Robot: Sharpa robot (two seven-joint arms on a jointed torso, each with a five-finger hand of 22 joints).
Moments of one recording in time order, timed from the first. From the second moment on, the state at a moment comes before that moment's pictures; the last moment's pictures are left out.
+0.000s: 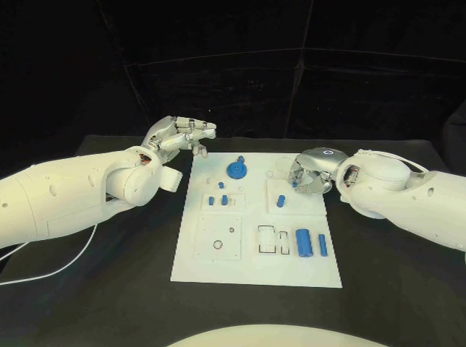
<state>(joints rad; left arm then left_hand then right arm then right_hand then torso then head) 1.30 -0.79 -0.19 1.35 -0.03 -0.22 0.47 1.30 -0.03 0.30 -0.07 0.05 1.03 0.17 0.12 0.07 1.05 0.09 0.40 0.07 1.20 0.01 1.05 0.45 0.17 1.19 0.11 0.57 0.64 1.19 -0.77 -0.03 1.40 -1.68 -0.12 -0.07 1.50 -0.15 0.33 0.12 0.18 1.05 0.16 0.13 0.07 1.17 0.08 0.15 0.07 1.47 0.00 1.32 1.21 0.14 1.22 0.11 1.20 0.87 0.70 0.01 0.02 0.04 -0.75</state>
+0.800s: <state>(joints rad) 1.30 -0.79 -0.19 1.34 -0.03 -0.22 0.46 1.30 -0.03 0.30 -0.07 0.05 1.02 0.17 0.12 0.07 1.04 0.09 0.40 0.07 1.20 0.02 1.05 0.45 0.17 1.19 0.11 0.57 0.64 1.19 -0.76 -0.03 1.41 -1.71 -0.11 -0.10 1.48 -0.10 0.47 0.05 0.08 1.14 0.14 0.12 0.07 1.25 0.06 0.14 0.06 1.47 -0.01 1.36 1.25 0.12 1.25 0.09 1.27 0.98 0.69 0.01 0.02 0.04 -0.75</state>
